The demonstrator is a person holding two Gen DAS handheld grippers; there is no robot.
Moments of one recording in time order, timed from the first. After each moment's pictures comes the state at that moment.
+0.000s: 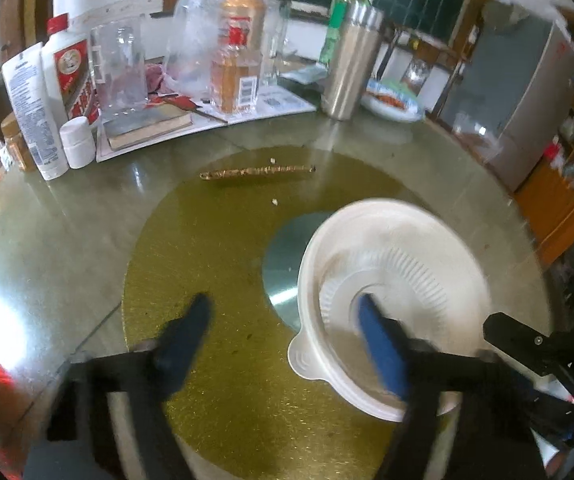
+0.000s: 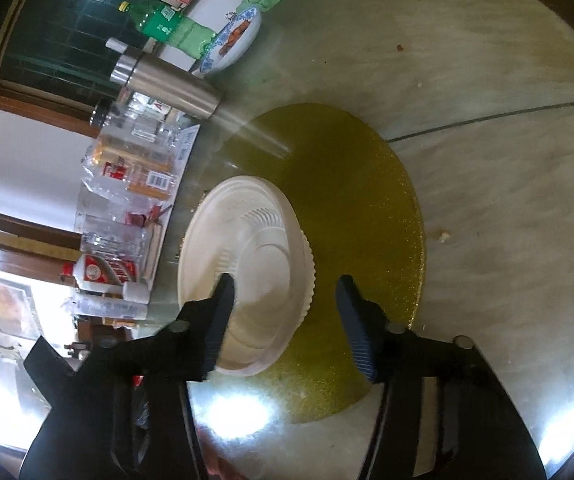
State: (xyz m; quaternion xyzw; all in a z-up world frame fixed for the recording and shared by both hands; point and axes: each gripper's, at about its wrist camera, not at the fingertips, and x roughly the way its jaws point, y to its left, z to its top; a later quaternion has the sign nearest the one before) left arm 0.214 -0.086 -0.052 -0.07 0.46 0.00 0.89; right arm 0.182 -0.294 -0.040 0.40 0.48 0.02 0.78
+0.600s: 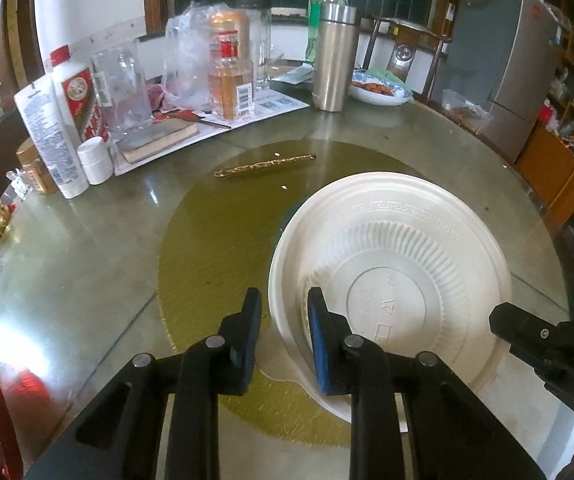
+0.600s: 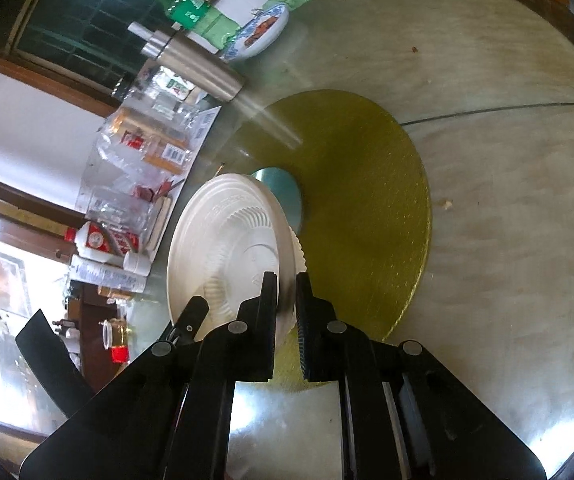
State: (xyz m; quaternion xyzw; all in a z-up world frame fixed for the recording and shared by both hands) left arm 0.175 -0.080 -0.041 -0.02 0.44 -0.01 0.90; right arm 0.142 -0.269 -0.023 0.37 0.47 0.05 0.80
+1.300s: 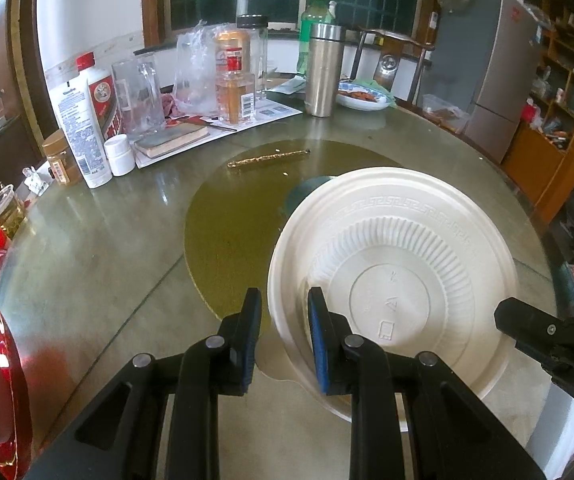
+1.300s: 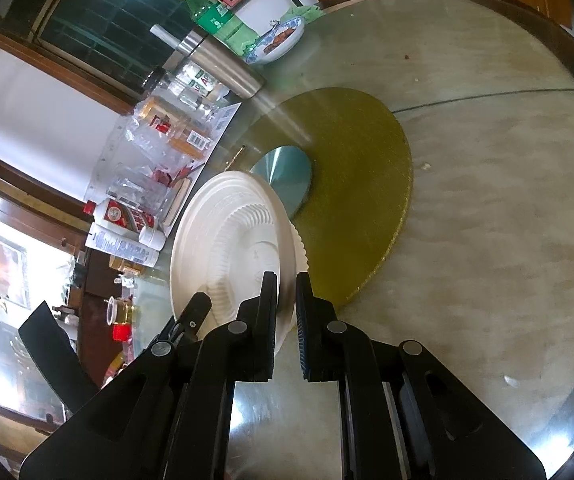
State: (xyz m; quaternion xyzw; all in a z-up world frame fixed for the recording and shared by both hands) left arm 0.116 -0.068 -0.030 -0.01 0.42 -0.03 0.91; right arm 0.077 -0.255 -0.008 0.35 0.44 0.05 0.82
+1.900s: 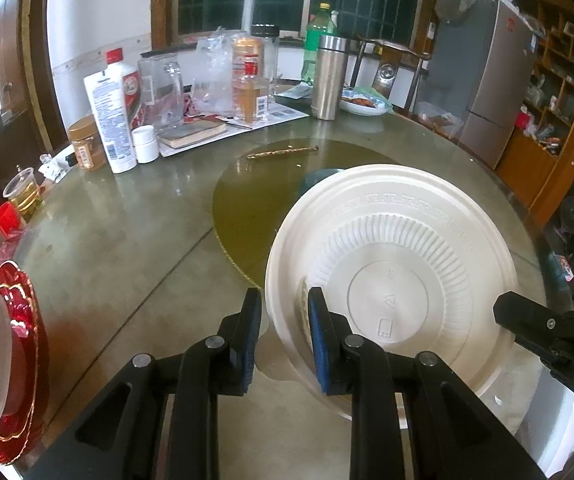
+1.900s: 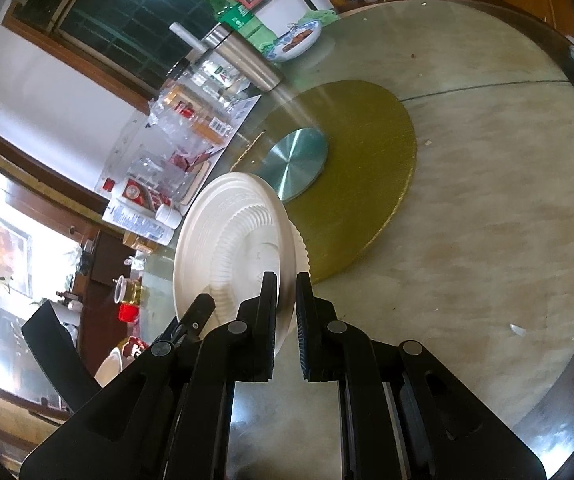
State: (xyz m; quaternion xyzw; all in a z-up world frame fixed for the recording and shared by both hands) left arm 0.073 -0.041 -0.023 -0.02 0.40 -0.04 0.91; right arm 0.040 -0.229 0.002 0.34 0.43 0.07 0.84
